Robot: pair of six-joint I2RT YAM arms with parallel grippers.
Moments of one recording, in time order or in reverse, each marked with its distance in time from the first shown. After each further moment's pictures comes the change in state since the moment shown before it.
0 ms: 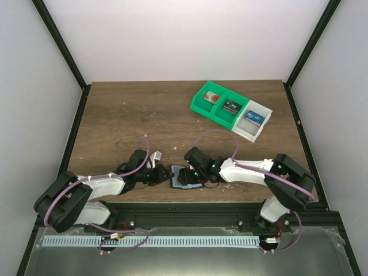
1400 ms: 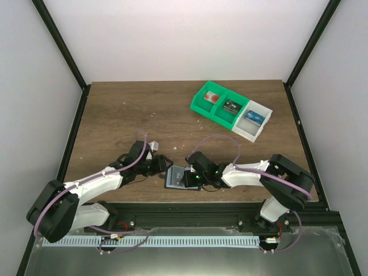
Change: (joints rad) left arm 0.000 -0.095 0.176 -0.338 -0.225 0.111; right arm 0.000 0.011 -0.132 0.258 -0.055 0.034
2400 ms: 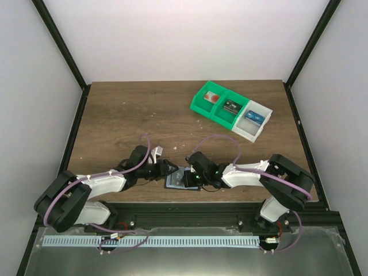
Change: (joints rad) left arm 0.000 0.084 -0.112 0.300 0.183 -0.080; right arm 0.000 0.002 -0.006 0.013 -0.003 0.012
